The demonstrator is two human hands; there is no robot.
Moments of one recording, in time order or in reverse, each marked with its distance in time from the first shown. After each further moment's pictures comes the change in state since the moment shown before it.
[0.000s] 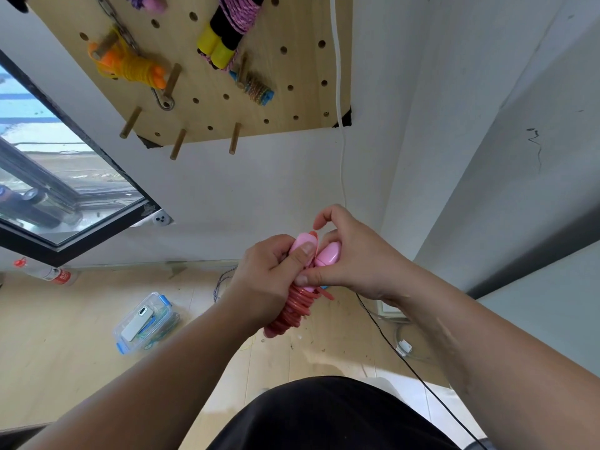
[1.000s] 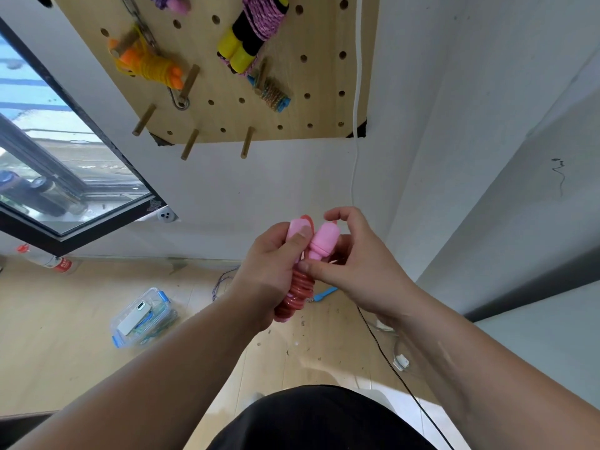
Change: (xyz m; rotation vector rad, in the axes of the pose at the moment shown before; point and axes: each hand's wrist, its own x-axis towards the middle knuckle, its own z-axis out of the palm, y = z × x) left_hand 0.024 0.015 -0.001 -0.457 0.057 -0.205; right_hand 0.013 -0.004 0.012 0.235 0.143 0.018
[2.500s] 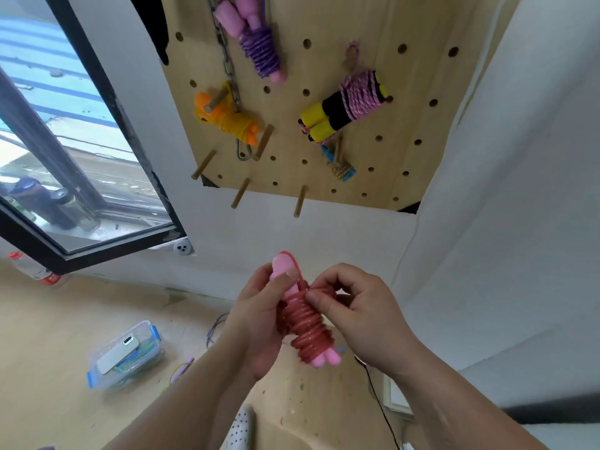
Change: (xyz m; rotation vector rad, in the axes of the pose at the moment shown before) left_hand 0.059 0.016 -0.130 -0.476 0.073 0.036; right_hand 0.098 -0.046 0.092 -0.214 -0.003 -0.297
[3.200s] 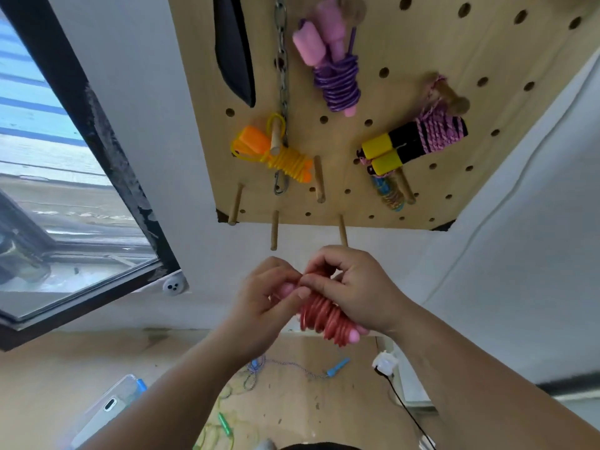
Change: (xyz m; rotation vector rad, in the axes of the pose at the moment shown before) left_hand 0.137 0.120 -0.159 0.760 -0.405 0.596; right_hand 0.170 -0.043 0.126 -0.241 -0.017 -0.014
